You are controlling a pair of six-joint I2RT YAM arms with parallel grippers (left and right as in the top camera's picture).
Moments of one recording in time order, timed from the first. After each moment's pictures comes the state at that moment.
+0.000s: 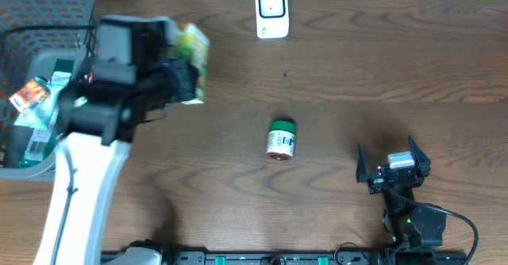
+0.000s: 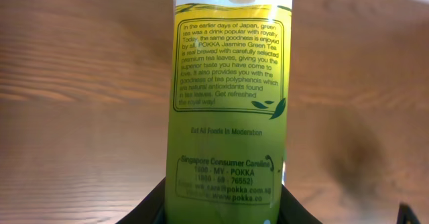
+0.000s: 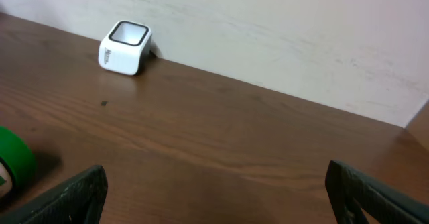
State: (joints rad) left arm -0.20 1.36 1.59 -1.11 0.19 -0.33; right arm 0.00 0.02 0.01 -0.06 -0.10 -0.24
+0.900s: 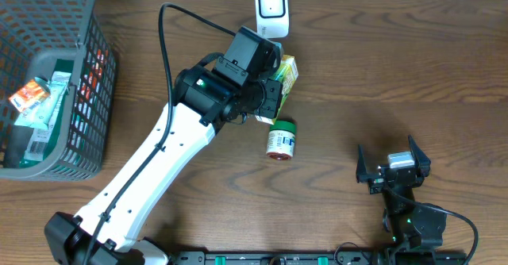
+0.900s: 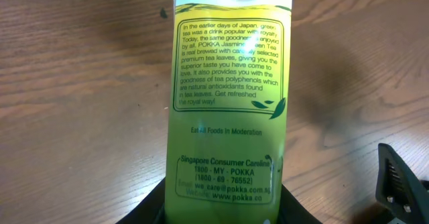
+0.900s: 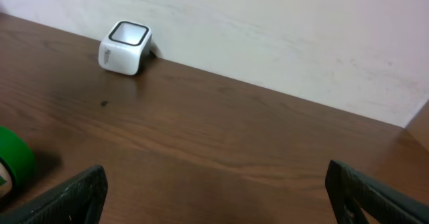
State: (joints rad) left arm -0.60 1.58 1.59 -0.99 0.16 -0.33; right arm 0.00 0.02 0.01 -0.06 -0.10 -0.24
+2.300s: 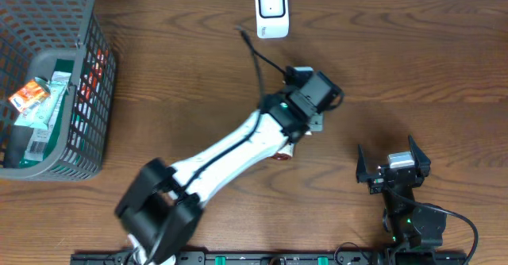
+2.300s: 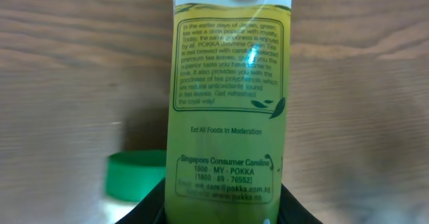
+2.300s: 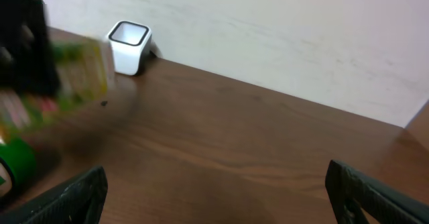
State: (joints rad) left arm -0.85 1.86 1.48 -0.66 -0.18 -0.77; right arm 0.00 0.02 0.01 -0.06 -0.10 -0.24
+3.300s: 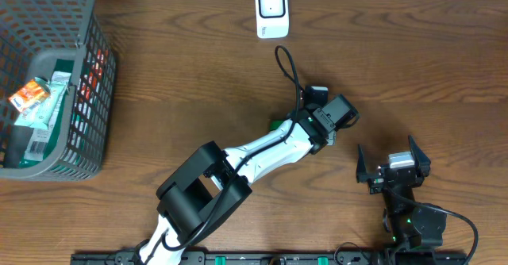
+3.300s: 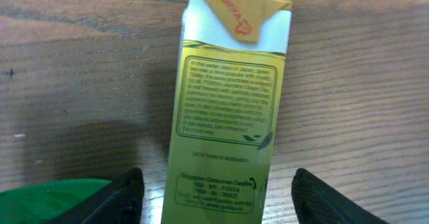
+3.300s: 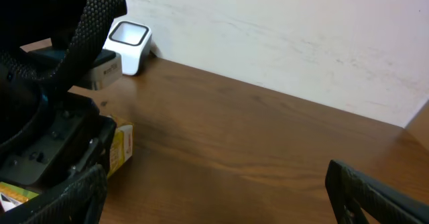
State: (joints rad) left arm -0.93 2.08 1.48 -0.53 -0.25 -0.76; right arm 0.00 0.02 0.01 -0.06 -0.10 -0.24
